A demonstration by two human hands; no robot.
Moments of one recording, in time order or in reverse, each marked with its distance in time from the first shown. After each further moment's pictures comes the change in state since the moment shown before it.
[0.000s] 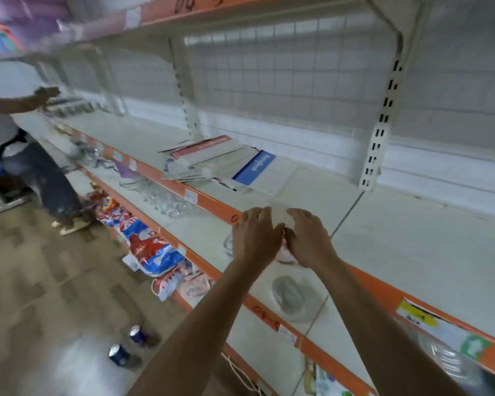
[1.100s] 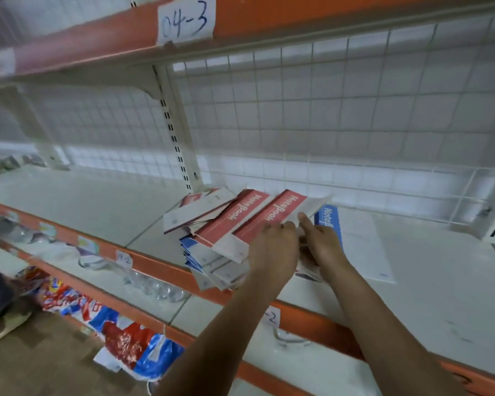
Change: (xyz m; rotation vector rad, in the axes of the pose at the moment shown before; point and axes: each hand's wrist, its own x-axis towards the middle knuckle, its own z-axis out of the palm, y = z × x) left_hand 0.270 -0.184 -0.032 0.059 -0.027 0.476; right_hand 0.279 -0.131 0.122 0.856 0.293 0.612
